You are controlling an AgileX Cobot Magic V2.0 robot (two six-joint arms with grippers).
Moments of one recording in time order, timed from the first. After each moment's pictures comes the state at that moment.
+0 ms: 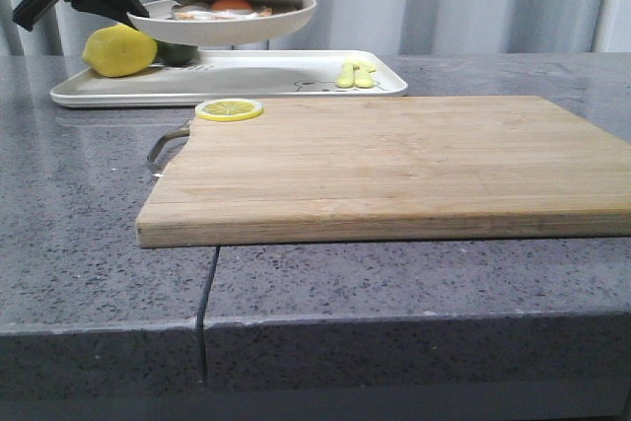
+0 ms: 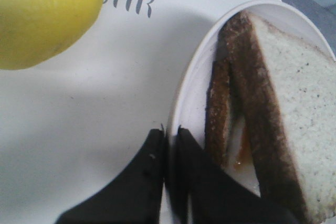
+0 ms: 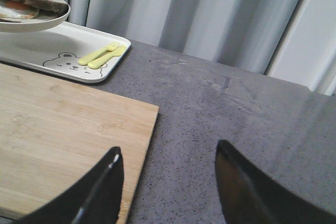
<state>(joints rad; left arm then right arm) -0.01 2.14 -1.99 -0.74 0.93 0.06 0.23 0.22 -0.39 -0.22 0.35 0.03</state>
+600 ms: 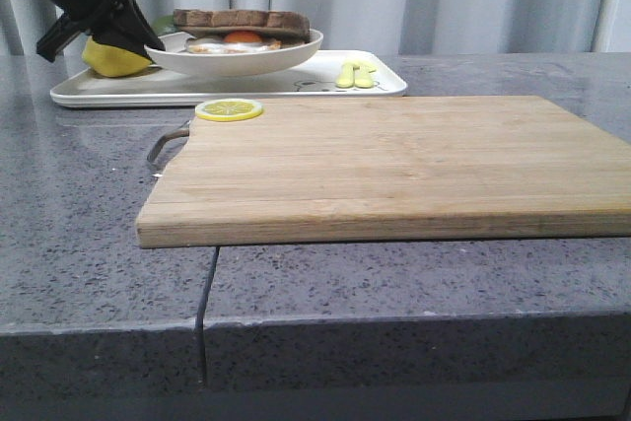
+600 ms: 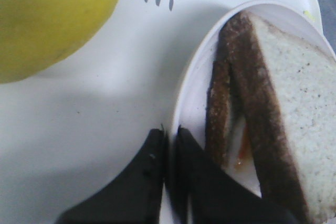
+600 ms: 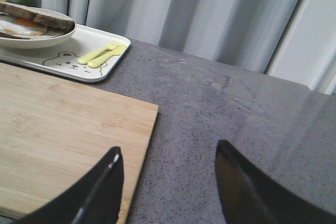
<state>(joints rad) -0.02 2.24 -2.07 -0.71 0.94 0.03 0.23 0.22 -0.39 -0.22 0.36 0.03</state>
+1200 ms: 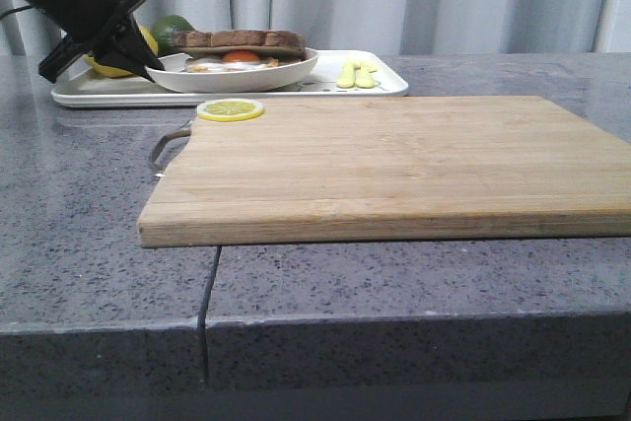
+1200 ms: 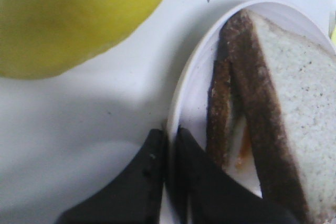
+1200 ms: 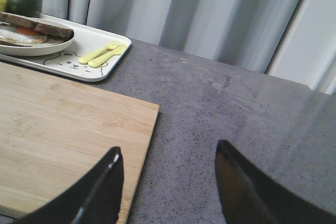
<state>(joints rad) -0.02 2.29 -2.07 -0.71 0.92 0.01 0.23 0.22 -0.39 -0.22 0.36 0.03</state>
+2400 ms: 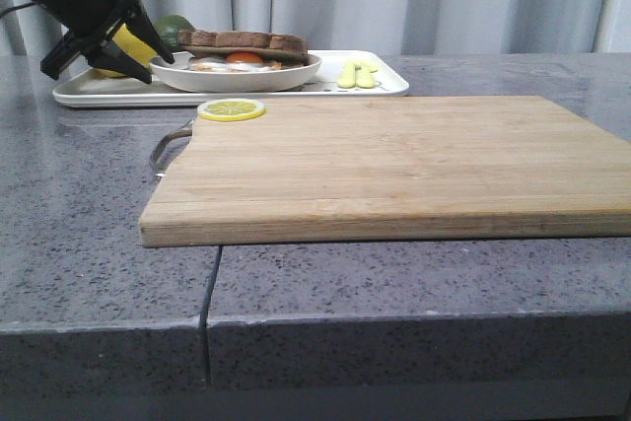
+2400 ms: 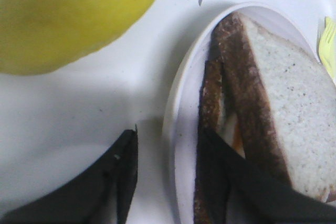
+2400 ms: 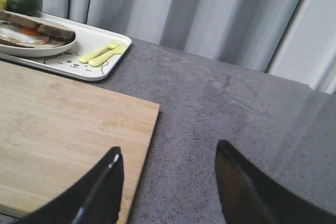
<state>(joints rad) -0.02 2.27 -2.07 -0.71 0.93 -0.01 0.23 0.22 -0.39 -0.22 0.36 0.03</state>
